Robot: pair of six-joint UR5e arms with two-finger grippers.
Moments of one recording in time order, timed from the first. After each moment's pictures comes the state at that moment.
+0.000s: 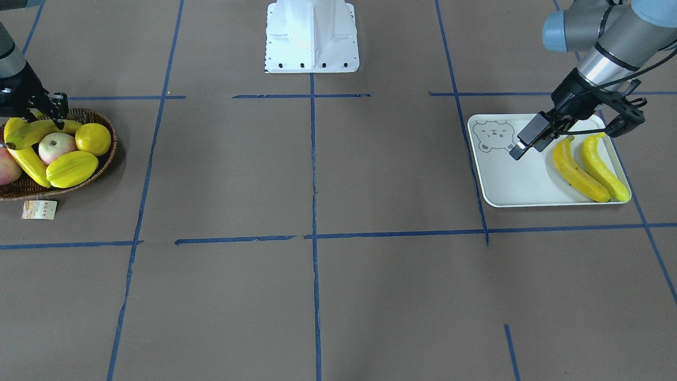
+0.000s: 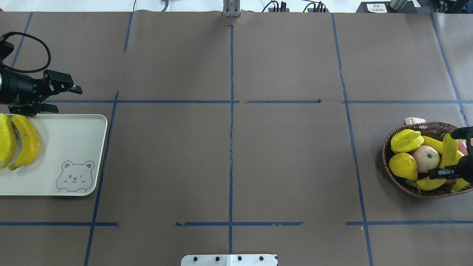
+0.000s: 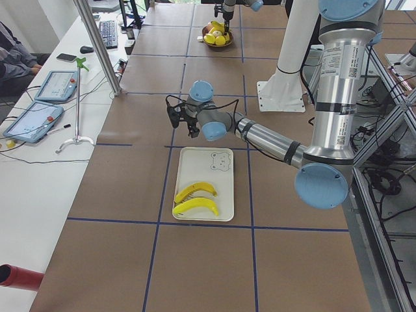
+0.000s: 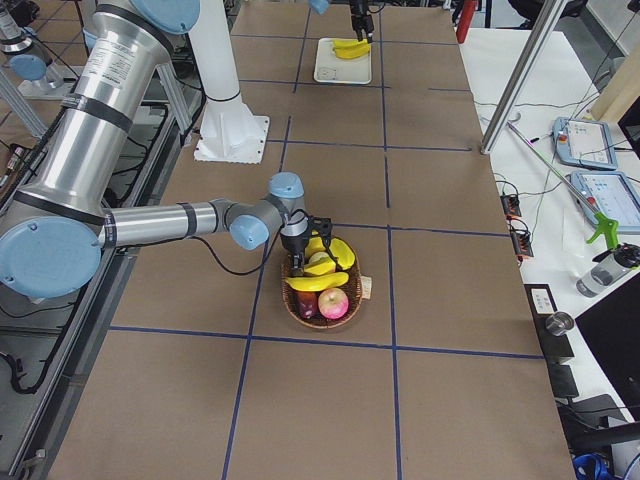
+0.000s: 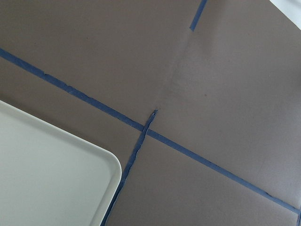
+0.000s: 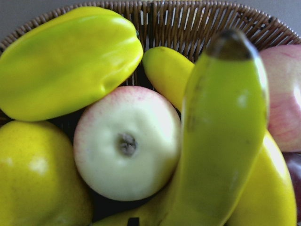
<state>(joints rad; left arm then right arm) -0.98 -1.62 -1.88 -2.25 -2.15 -1.54 0.73 -1.98 2.00 -1.04 1.89 0.91</state>
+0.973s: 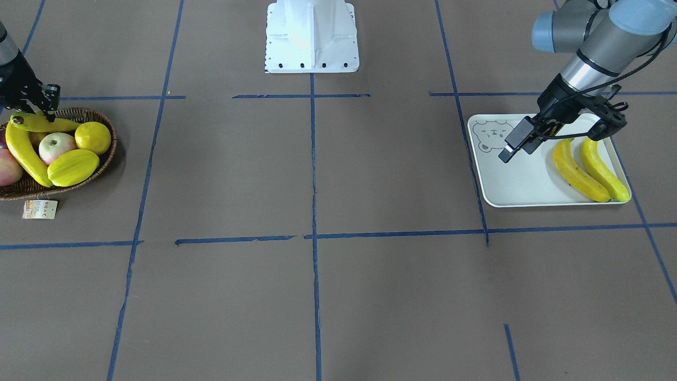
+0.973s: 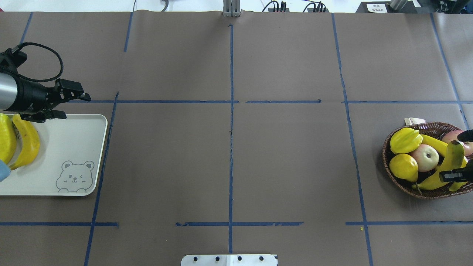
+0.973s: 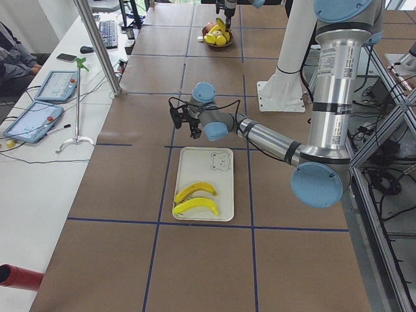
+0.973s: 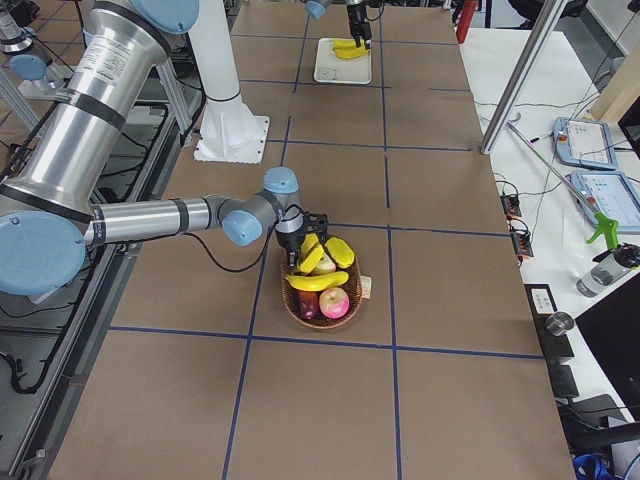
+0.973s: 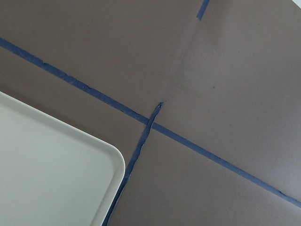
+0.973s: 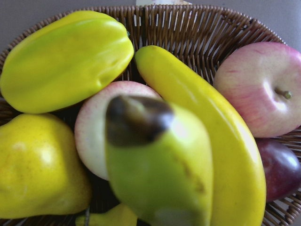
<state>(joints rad) -0.92 -1.62 -1.88 -2.24 -2.09 -1.55 0.74 -2.03 2.05 -1.05 1.89 0.90</state>
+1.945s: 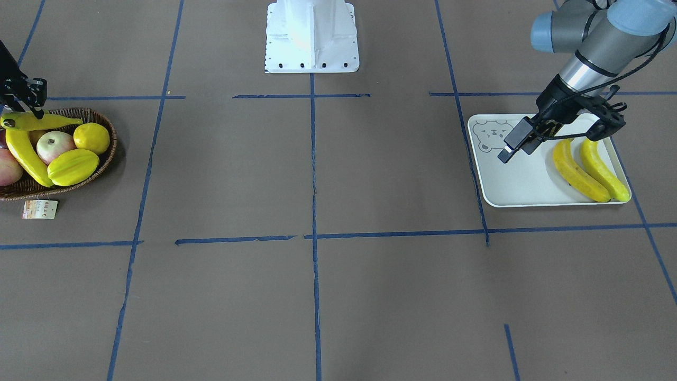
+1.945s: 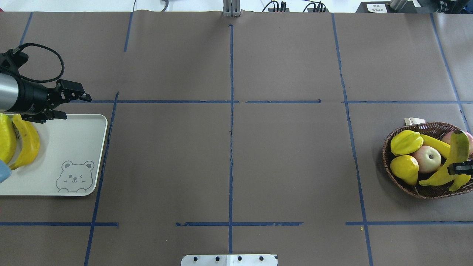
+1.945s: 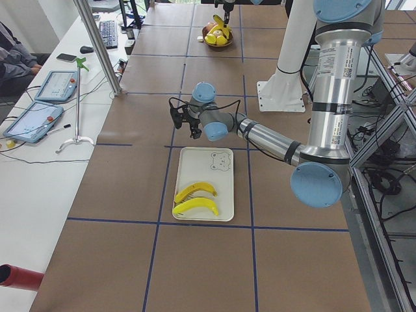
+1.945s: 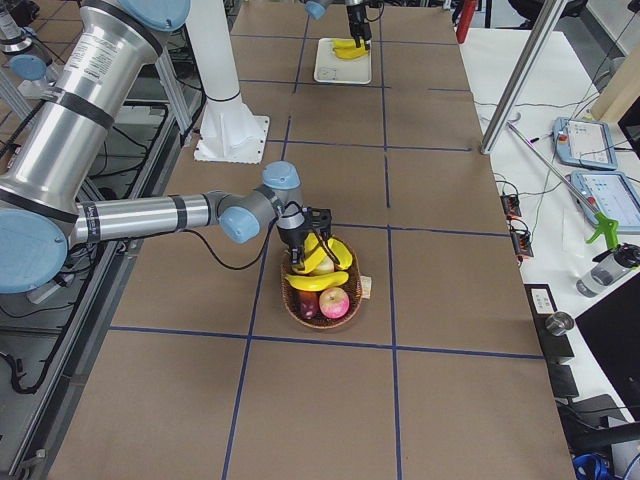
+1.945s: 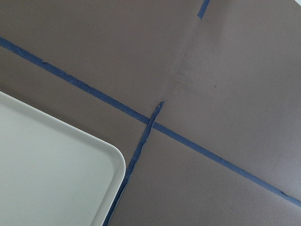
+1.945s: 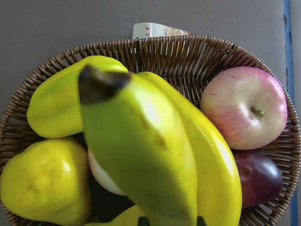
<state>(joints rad) -0.92 -1.62 -1.88 -2.24 -2.09 -1.55 0.84 -2.04 2.09 -1.05 1.95 0.86</state>
